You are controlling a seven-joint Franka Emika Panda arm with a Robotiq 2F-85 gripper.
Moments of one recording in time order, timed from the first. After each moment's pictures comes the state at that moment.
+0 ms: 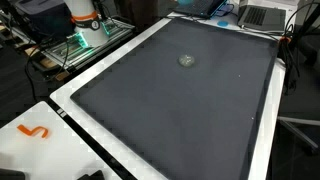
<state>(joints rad) 0.08 -0.39 0.33 -2.47 0.07 2.09 0.51</state>
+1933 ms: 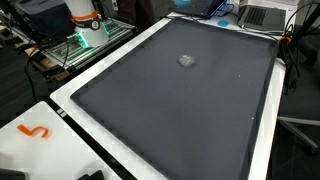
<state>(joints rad) 0.09 -0.39 0.31 -2.47 0.07 2.09 0.51</state>
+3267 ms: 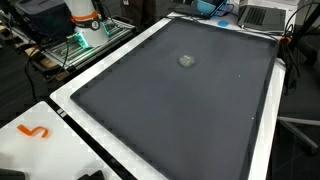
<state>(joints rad) 0.15 0.02 0.38 -2.12 -0.39 1.97 0.71</state>
